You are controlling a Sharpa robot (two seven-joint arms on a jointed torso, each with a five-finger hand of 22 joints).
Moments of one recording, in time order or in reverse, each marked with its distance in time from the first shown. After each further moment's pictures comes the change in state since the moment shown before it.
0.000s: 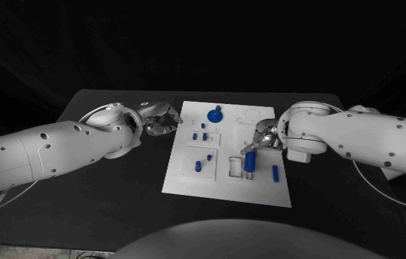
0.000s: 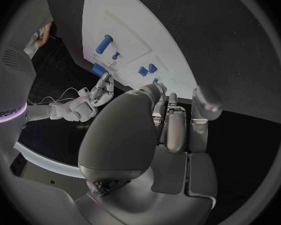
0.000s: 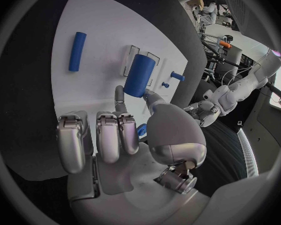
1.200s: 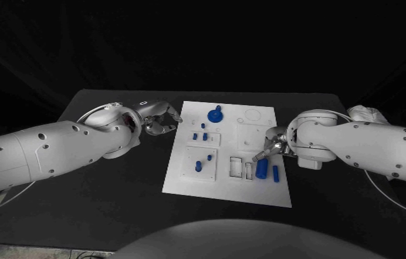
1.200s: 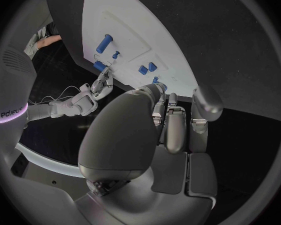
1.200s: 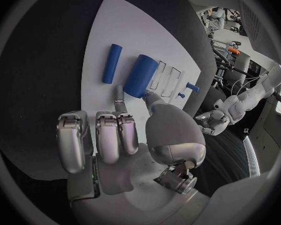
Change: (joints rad) left arm 0.003 -0.010 0.000 0.009 -0.006 -0.013 0.007; left_hand 0.000 0.000 -0.003 0.003 0.000 0.000 0.000 0.000 0.000 0.000 0.000 0.000 0.000 0.004 -0.004 0.000 0.008 0.000 0.004 -0.004 0.010 0.000; right arm -0.042 -0.055 -0.002 -0.004 -0.091 0.030 -0.007; right_hand 0.014 0.014 -0.015 0.004 0.044 0.038 0.017 0.001 -0.028 0.000 0.000 0.000 0.000 0.000 0.000 0.000 -0.001 0.000 -0.004 0.003 0.000 -0.001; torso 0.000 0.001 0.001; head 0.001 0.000
